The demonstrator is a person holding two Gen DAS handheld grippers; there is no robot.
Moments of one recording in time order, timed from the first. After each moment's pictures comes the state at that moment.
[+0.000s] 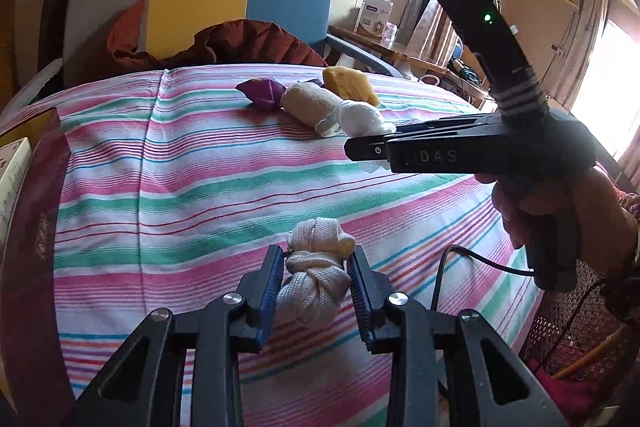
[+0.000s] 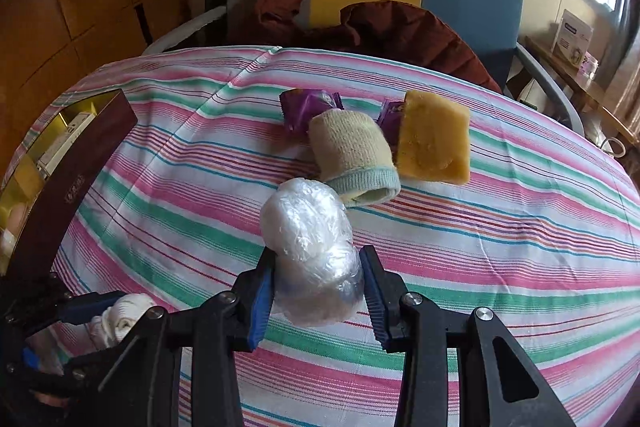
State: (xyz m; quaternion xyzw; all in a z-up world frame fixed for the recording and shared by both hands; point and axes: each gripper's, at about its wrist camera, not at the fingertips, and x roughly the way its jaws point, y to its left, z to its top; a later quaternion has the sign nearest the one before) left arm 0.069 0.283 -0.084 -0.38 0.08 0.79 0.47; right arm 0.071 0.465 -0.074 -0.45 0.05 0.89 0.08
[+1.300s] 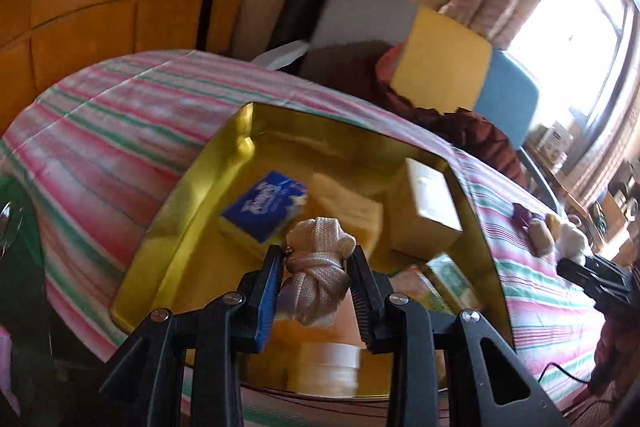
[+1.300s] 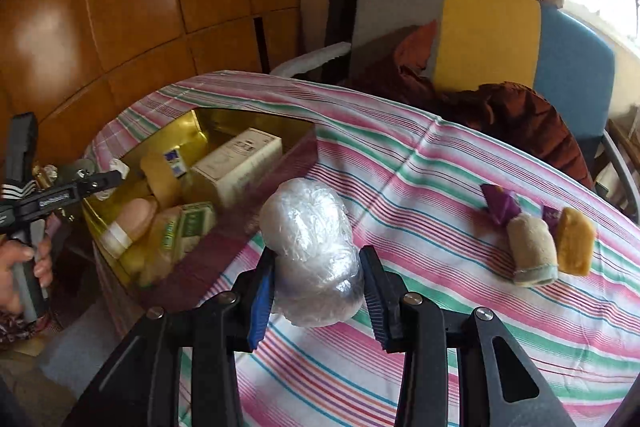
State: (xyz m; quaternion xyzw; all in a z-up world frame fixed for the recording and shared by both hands) left arm -0.036 -0.011 -0.048 -0.39 -0.08 0.90 0.16; right arm 0.058 0.301 -0.019 -0.37 0.00 0.93 -0.08
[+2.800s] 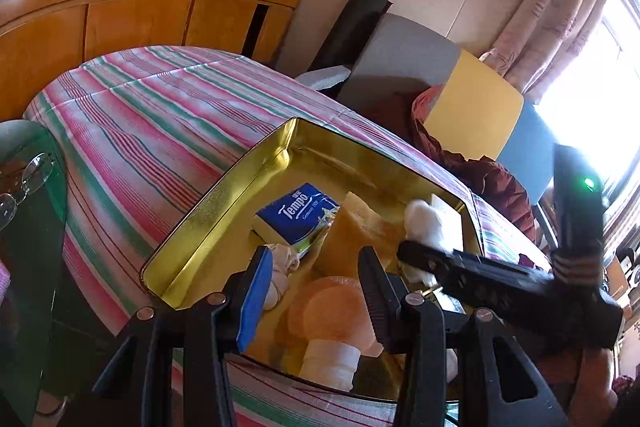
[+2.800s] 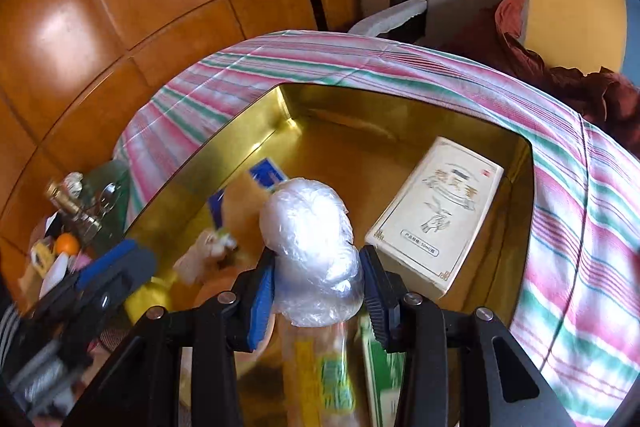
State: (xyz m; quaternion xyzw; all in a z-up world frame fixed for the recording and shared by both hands) left arm -0.018 -0.026 -0.046 -0.36 -0.16 0.91 0.10; right arm -0.069 0.151 -0.055 -0.45 0.04 0.88 -0.14
